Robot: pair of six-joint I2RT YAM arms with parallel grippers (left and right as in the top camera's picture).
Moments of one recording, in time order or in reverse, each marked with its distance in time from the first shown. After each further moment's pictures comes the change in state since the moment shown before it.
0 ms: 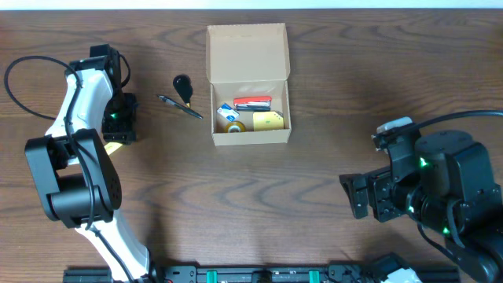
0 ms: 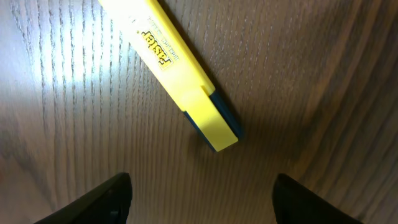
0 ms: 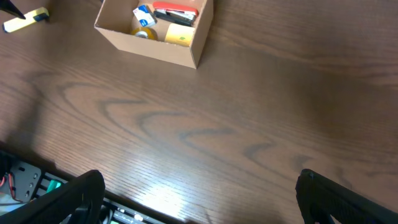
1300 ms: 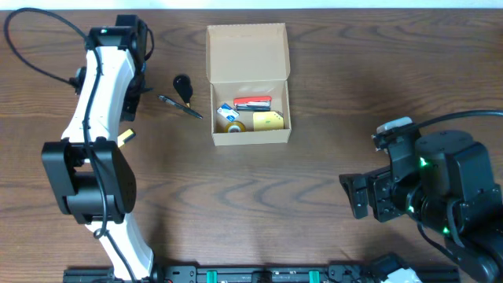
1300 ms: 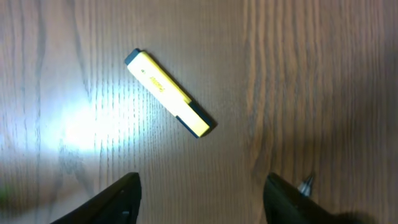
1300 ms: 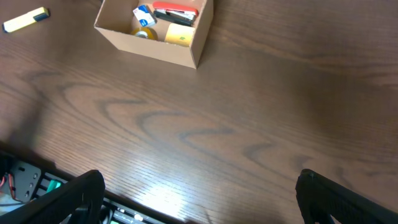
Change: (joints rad) left arm -0.161 0.000 0.278 -0.270 -0.310 0.020; right arm 0.000 0.000 0.000 0.000 0.000 0.000
